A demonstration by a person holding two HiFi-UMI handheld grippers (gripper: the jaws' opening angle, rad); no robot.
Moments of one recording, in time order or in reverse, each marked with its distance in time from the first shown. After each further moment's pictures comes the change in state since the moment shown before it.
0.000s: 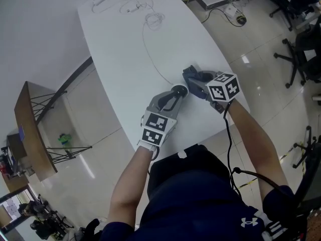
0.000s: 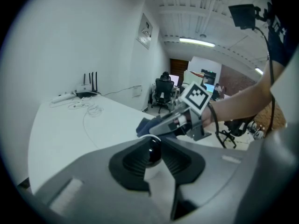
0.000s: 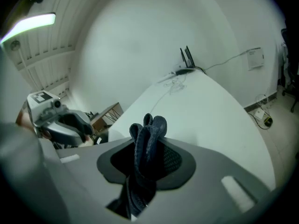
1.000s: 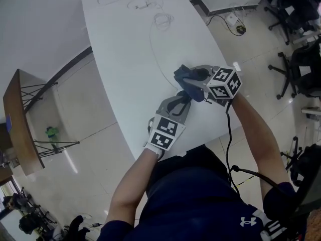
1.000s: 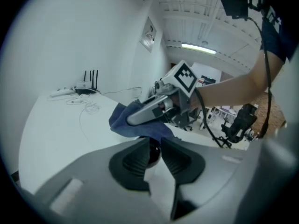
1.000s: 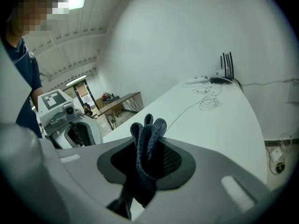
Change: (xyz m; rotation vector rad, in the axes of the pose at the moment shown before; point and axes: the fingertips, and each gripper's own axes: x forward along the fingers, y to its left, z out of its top) left arm 0.006 -0.007 -0.003 -0.050 -0.054 -0.020; right arm 0.022 0.048 0.049 -0.308 0.119 0.205
